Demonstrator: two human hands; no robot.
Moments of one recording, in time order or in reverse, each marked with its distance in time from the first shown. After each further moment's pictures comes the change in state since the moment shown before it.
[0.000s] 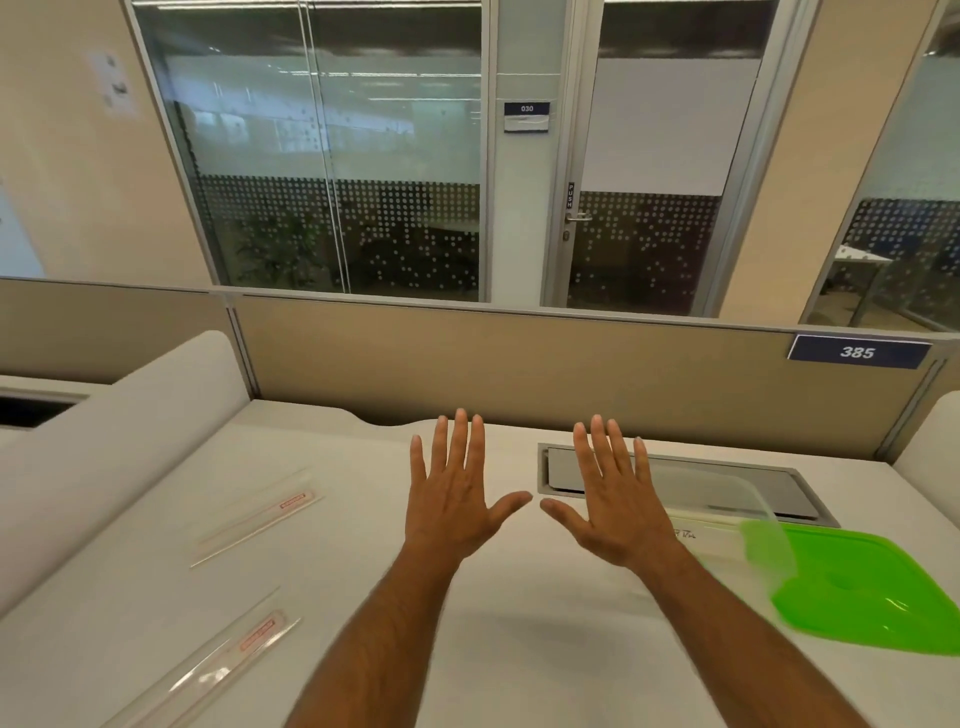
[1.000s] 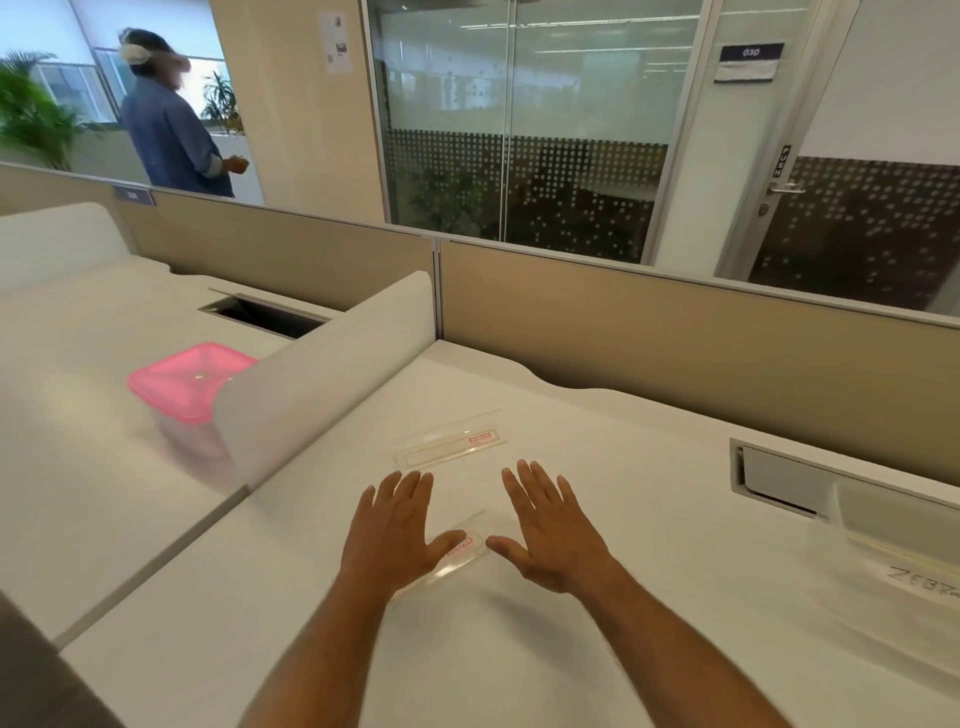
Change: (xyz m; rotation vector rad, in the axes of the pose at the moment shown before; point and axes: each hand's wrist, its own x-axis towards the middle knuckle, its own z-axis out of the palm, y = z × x) left_hand -0.184 -0.257 -0.021 0.107 -0.219 -0.315; right_hand -0.003 -0.292 0.080 0.140 -0.322 -0.512
